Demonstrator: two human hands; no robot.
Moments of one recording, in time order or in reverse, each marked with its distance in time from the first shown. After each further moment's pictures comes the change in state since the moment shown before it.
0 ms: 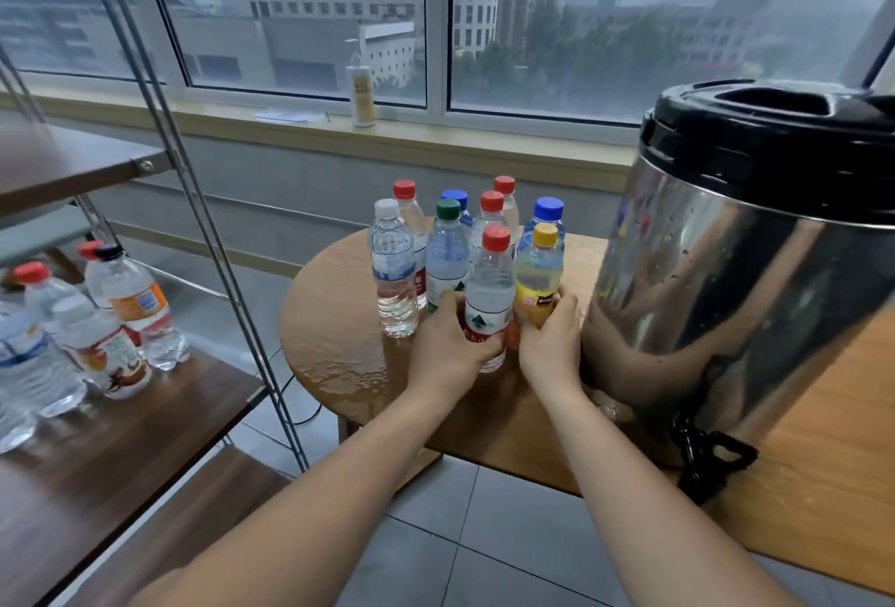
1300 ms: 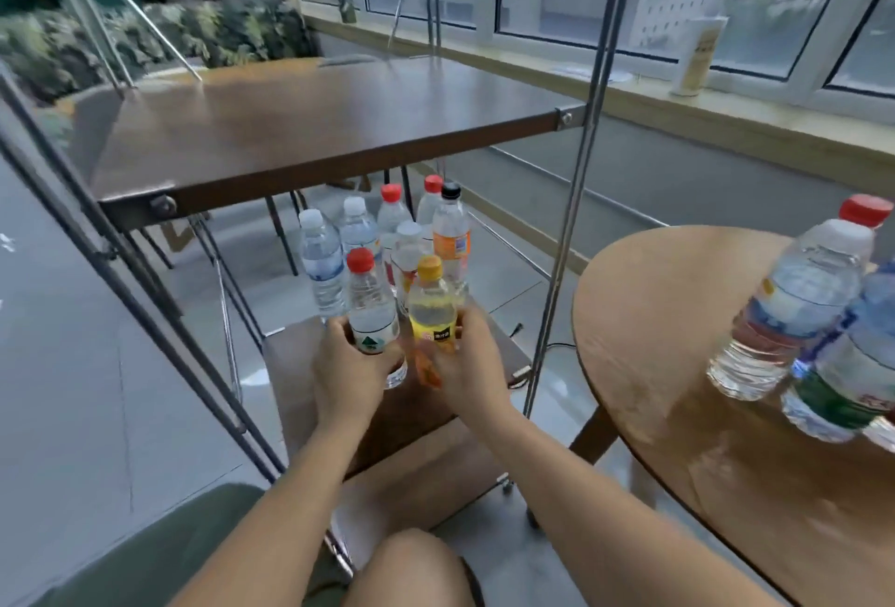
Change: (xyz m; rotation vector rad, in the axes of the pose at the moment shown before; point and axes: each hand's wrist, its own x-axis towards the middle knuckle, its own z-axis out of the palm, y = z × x) left_hand -0.100 -0.222 -0.358 0.320 0.810 -0.597; right_hand -0.239 -0.133 0.331 0.191 -0.952 -0.286
